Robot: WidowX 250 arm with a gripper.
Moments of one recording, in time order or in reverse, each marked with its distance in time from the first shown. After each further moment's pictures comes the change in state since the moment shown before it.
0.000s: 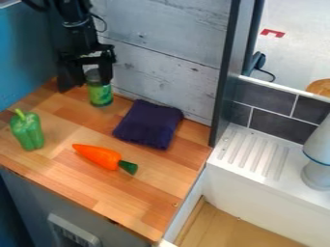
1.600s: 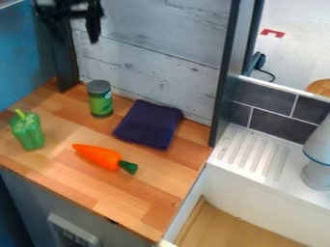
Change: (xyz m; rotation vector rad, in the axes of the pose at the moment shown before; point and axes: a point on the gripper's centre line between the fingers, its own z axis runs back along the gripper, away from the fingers) arm -0.021 -0.006 0.095 0.063 -0.212 0.059
